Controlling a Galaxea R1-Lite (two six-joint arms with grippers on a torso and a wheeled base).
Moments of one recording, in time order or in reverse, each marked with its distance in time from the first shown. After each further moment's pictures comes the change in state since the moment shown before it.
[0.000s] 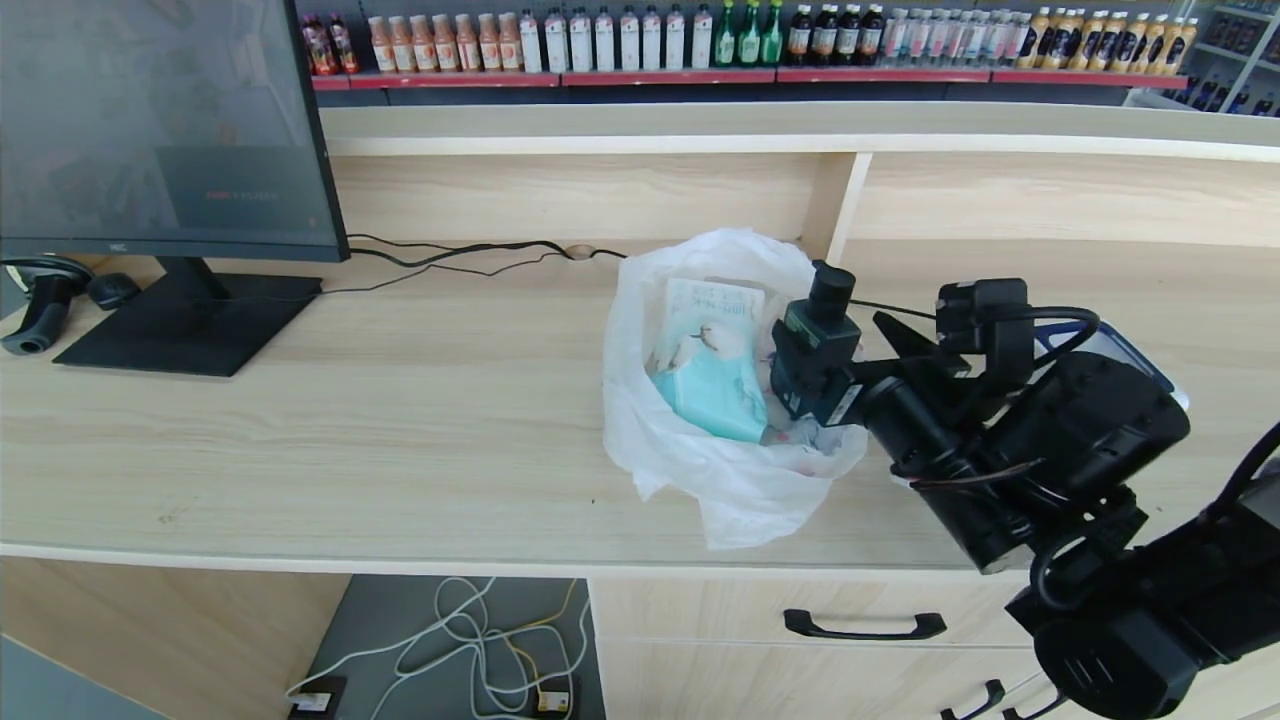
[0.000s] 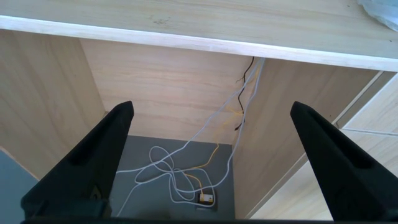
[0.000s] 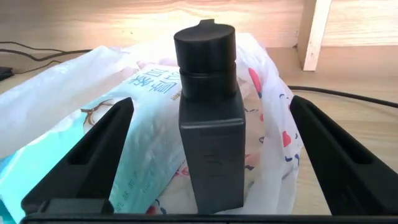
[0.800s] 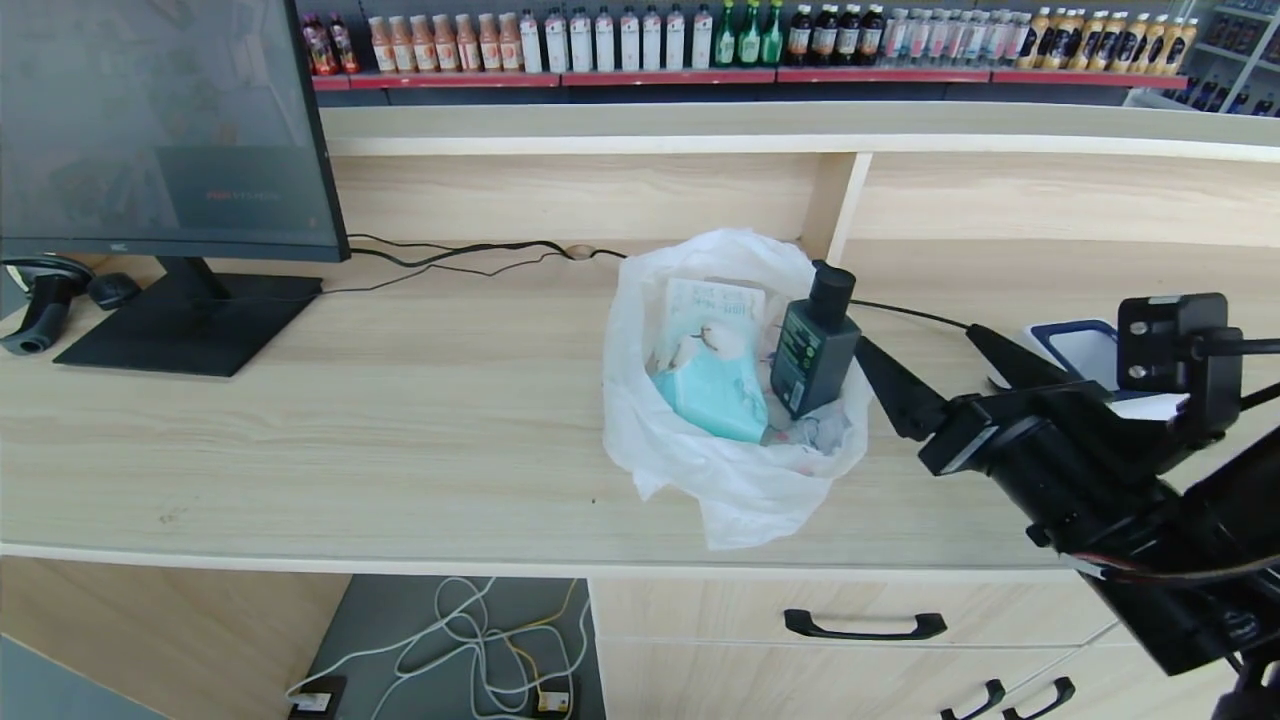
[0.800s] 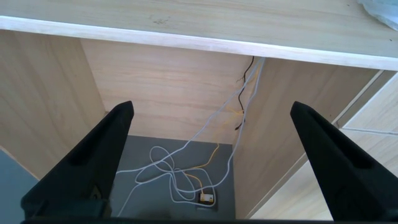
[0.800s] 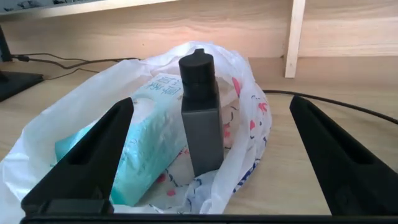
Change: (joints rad) left arm 0.000 0.000 0.000 0.001 0.000 0.005; right arm 0.022 -0.279 0.288 0.000 0.000 0.000
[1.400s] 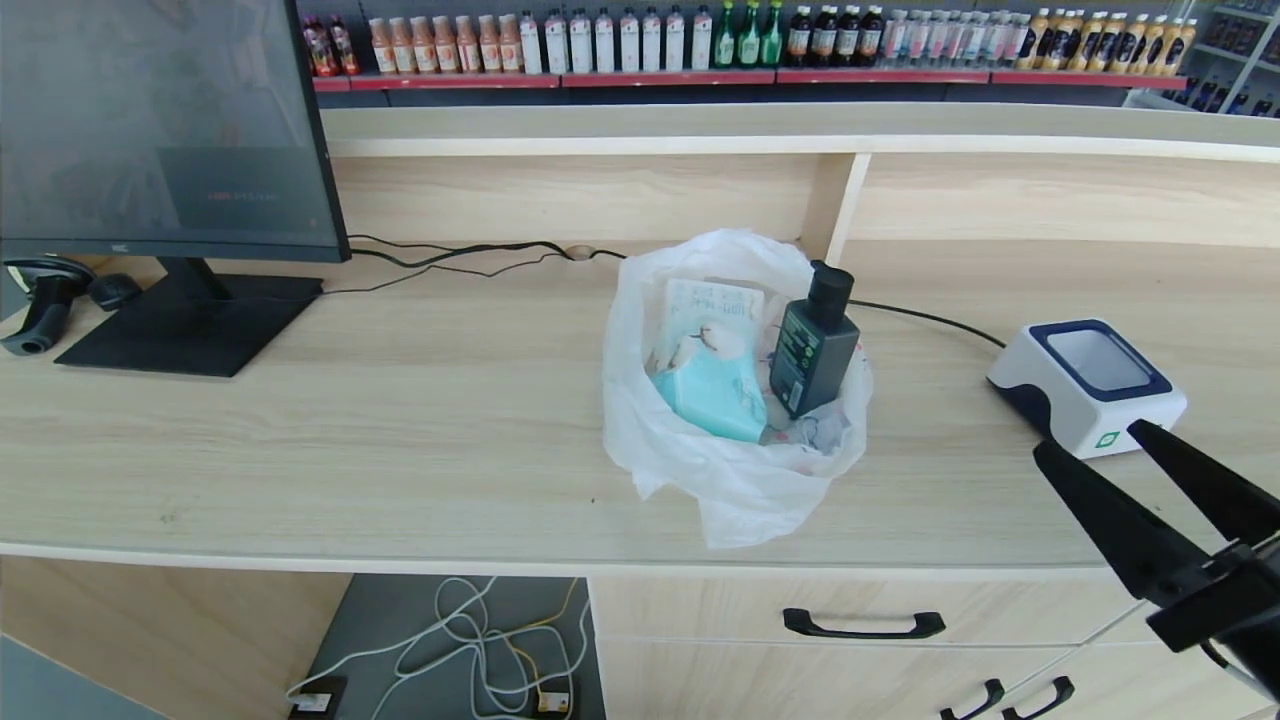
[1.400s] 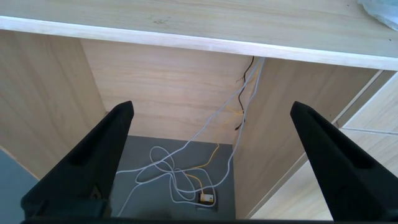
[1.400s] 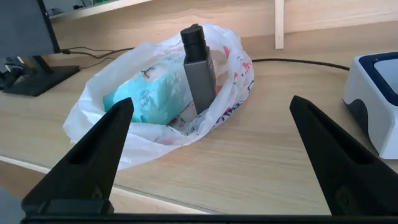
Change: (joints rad) left arm 0.000 0.000 0.000 0.000 0.001 -0.001; right arm 0.042 -0.360 0.355 0.009 -0.001 0.100
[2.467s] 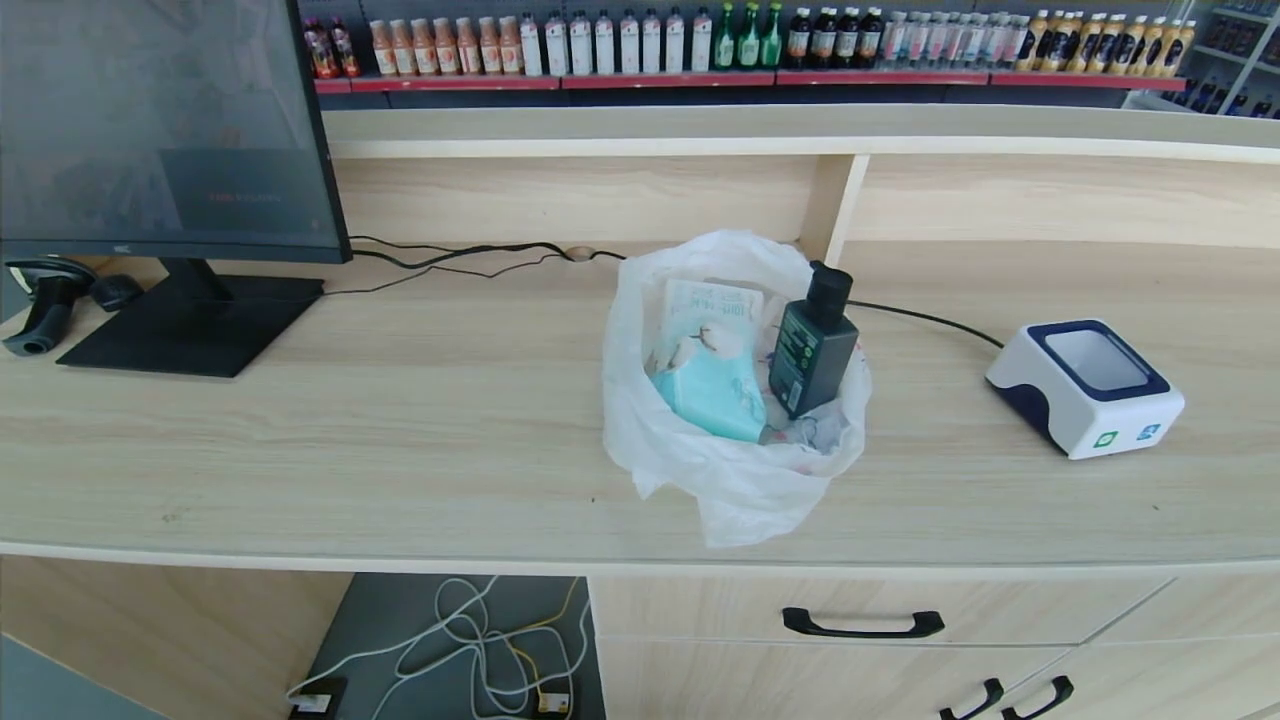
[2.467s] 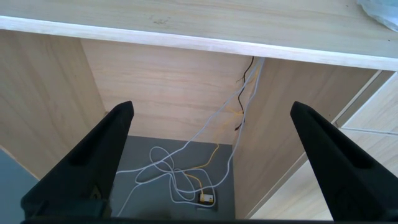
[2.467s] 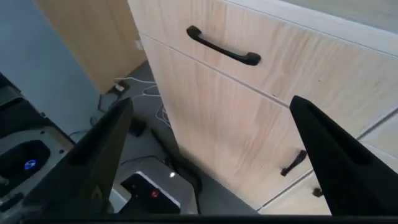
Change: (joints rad) left arm 0.000 0.000 0.000 -0.001 0.000 -0.001; right arm 0.106 -1.127 0.000 1.544 0.257 -0.131
